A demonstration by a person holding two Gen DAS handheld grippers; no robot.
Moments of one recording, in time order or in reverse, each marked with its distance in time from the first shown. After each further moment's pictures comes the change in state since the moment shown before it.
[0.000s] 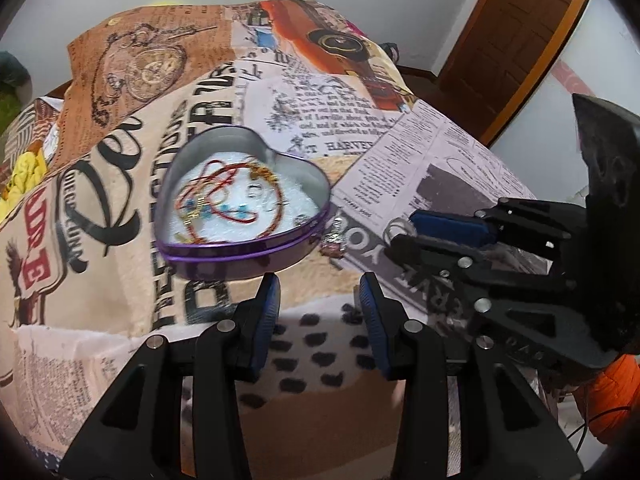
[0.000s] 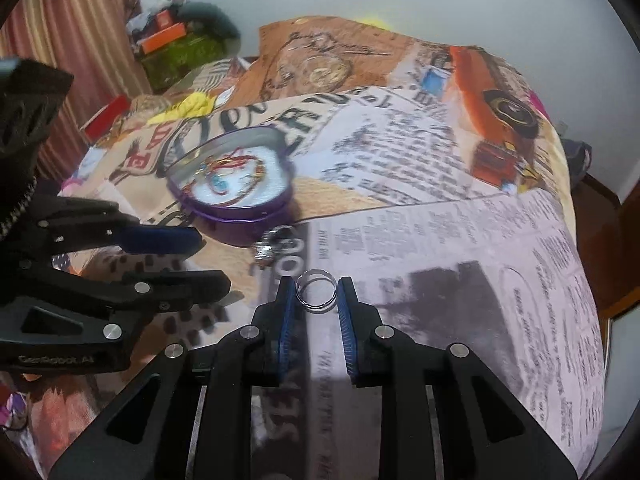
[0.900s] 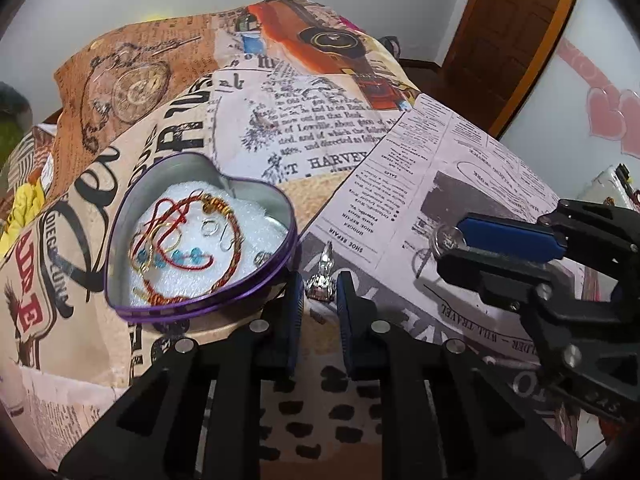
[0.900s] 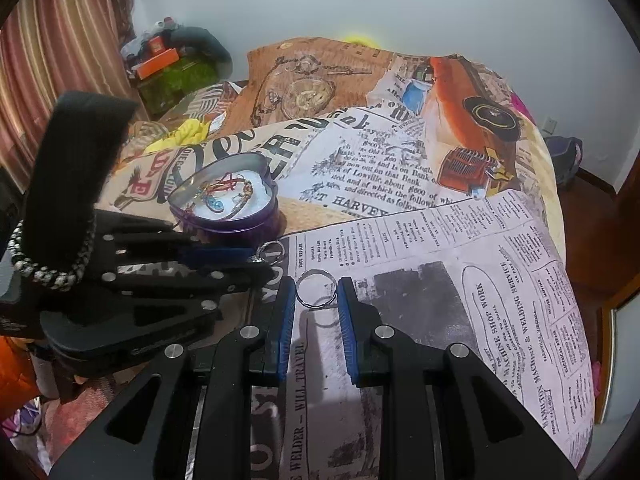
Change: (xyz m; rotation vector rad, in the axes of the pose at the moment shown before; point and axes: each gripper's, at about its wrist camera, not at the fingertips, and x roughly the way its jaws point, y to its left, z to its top) left arm 0.029 -0.019 0.020 0.073 -0.006 0.069; right arm -0.022 -0.013 -0.001 0.041 -0.067 0.008
